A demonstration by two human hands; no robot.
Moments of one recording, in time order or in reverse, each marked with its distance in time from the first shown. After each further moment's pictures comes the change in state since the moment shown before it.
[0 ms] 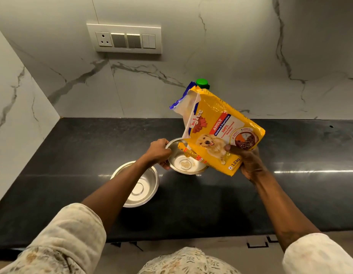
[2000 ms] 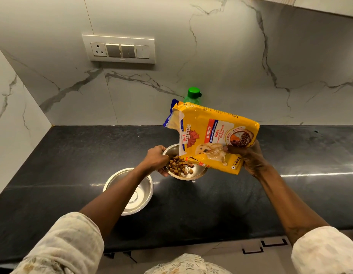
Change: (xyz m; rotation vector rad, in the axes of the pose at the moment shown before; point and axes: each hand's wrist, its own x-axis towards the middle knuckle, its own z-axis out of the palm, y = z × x) left_hand -0.008 0.009 0.009 -0.088 -0.010 -0.007; right_hand 0.013 -0.034 -0.019 -0.220 0.022 -0.090
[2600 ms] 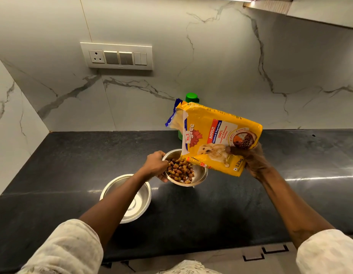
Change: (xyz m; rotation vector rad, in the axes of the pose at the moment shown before) left_hand 0.007 0.000 0.005 0.010 0.003 -0.002; right_hand 0.002 -0.015 -0.005 0.031 -0.003 -0.005
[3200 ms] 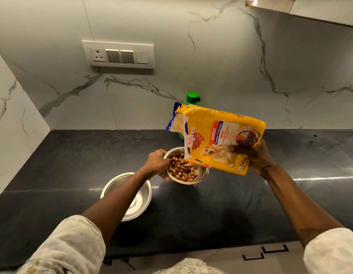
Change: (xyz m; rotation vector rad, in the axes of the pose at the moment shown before) left_hand 0.003 0.002 0.003 -0.028 0.007 -0.013; right_hand 0.004 -0.008 -0.011 -0.073 -0.027 -0.010
